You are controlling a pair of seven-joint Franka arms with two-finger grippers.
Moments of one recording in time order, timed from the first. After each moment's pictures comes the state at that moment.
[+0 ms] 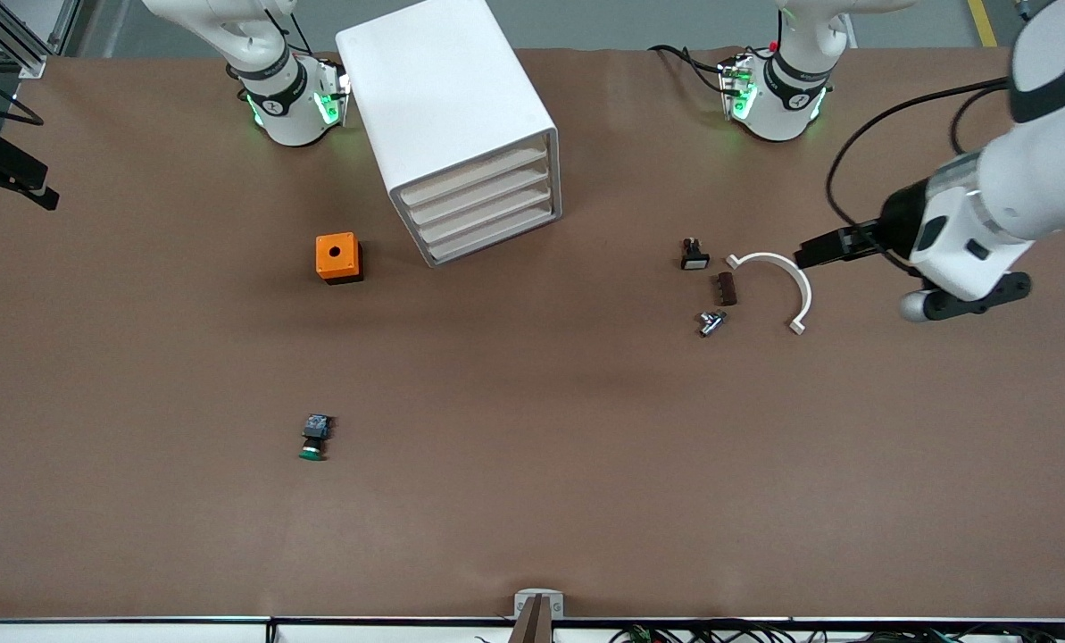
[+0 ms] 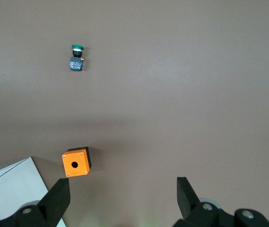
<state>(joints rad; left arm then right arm) 0.03 0.20 -0.20 -1.38 -0.19 1.41 -0.36 0.01 -0.10 -0.10 -1.59 -0.01 1.50 -0.09</state>
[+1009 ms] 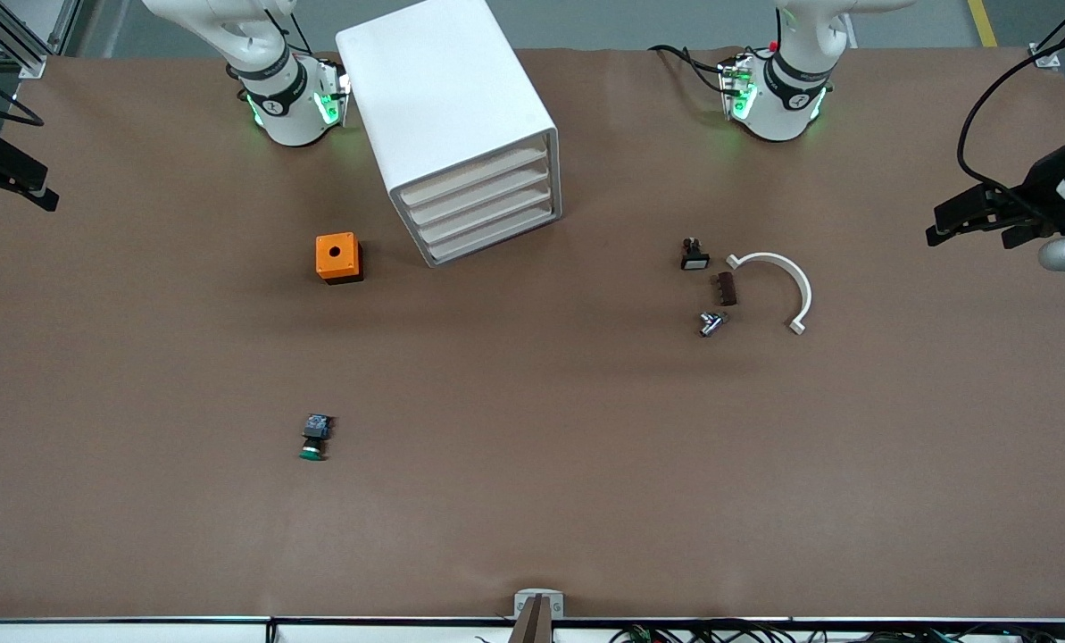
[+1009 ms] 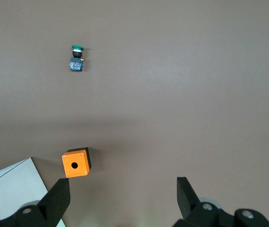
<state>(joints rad) 0.01 0.03 -0.04 -1.55 -0.08 1.53 -0.02 0.01 -0.10 -0.10 -1.59 -0.01 1.50 -0.09</state>
